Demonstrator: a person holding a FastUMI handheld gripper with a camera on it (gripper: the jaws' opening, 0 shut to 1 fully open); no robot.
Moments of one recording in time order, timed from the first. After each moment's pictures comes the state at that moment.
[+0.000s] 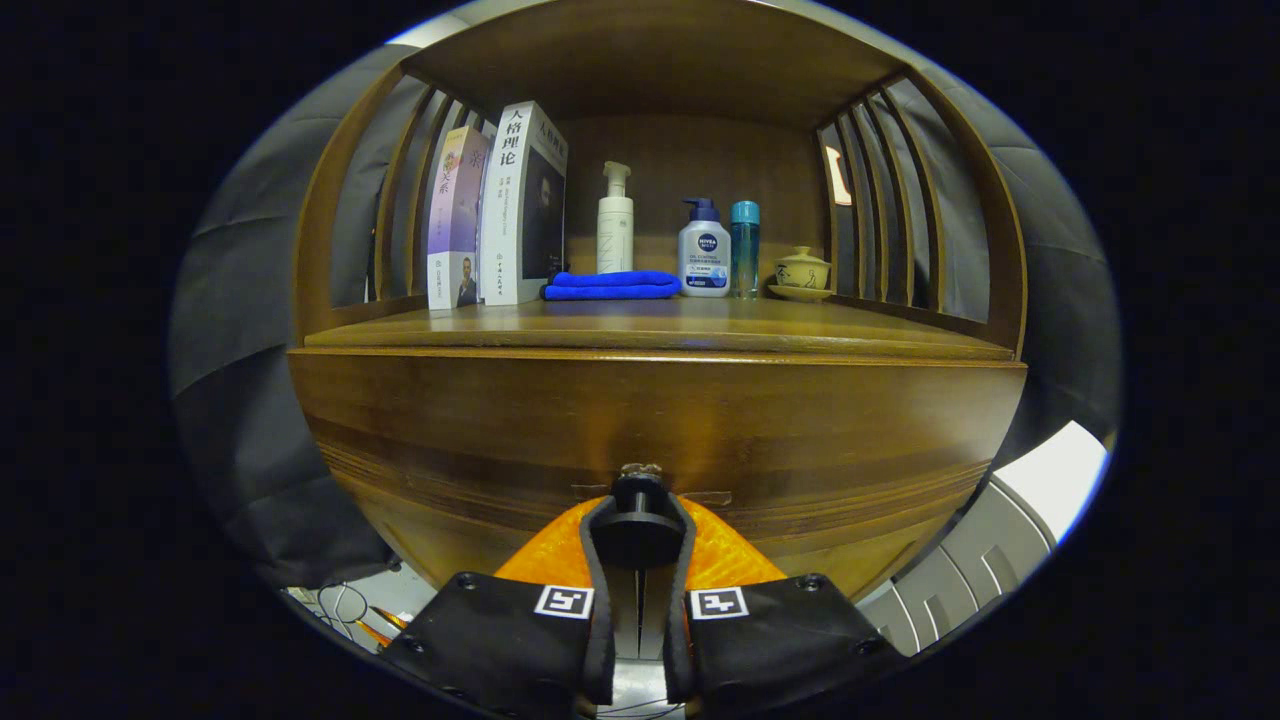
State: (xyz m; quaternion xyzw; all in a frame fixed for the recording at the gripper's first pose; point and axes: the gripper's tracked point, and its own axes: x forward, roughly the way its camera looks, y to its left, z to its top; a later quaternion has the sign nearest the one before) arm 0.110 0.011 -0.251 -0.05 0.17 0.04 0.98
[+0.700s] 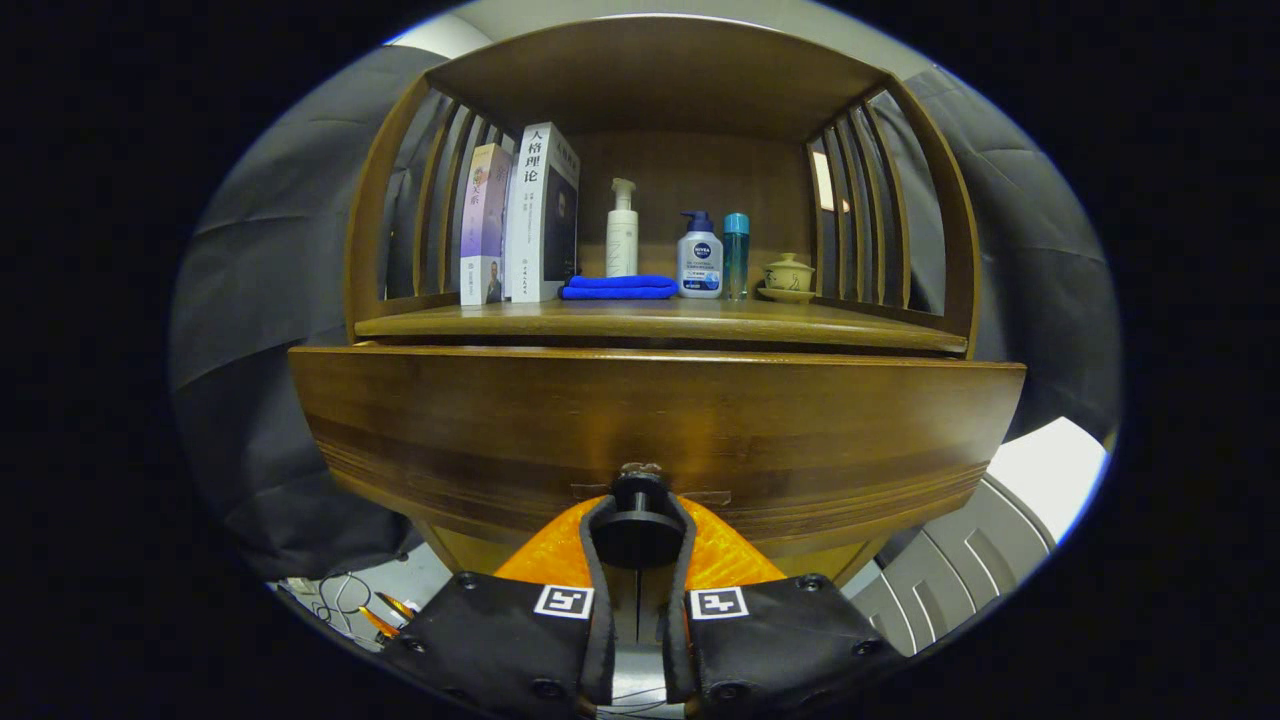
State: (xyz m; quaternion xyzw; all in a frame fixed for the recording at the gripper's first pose) arm 0.052 0.004 -0.248 -0.05 0.16 0.05 0.98
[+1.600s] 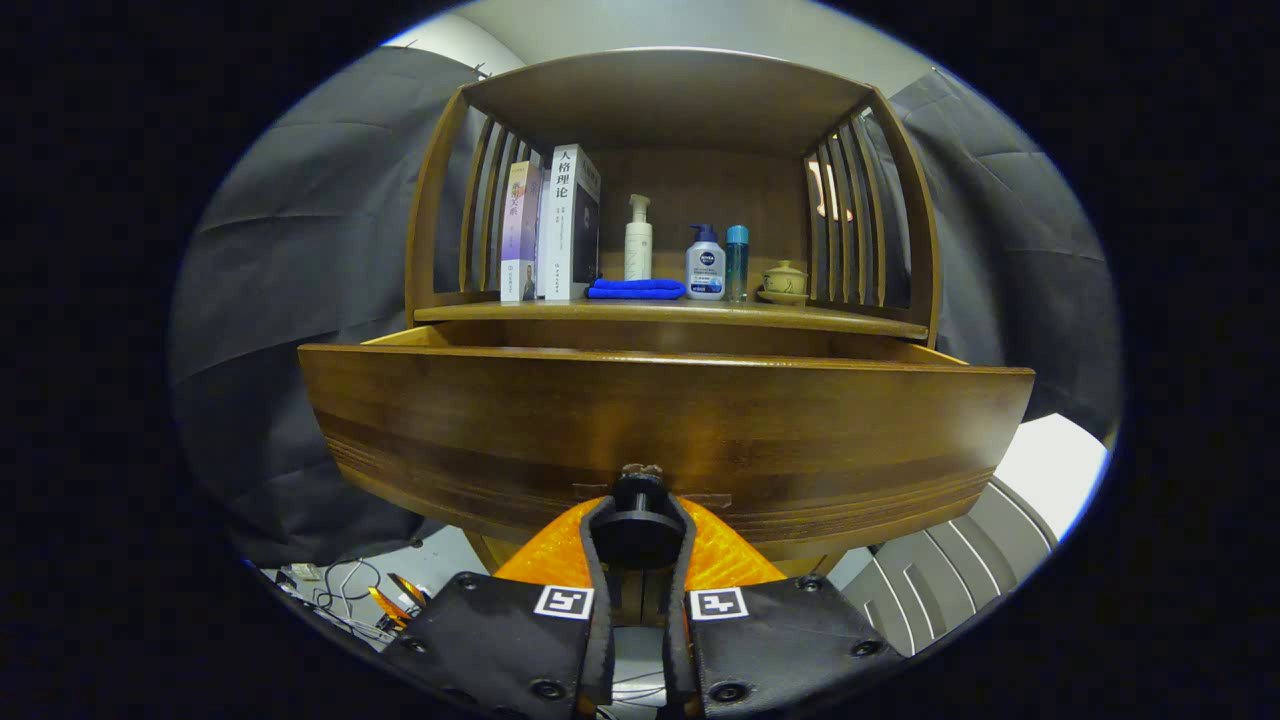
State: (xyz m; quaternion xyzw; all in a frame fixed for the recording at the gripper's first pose) arm -0.007 0.002 -0.251 -0.06 0.16 0.07 0.98
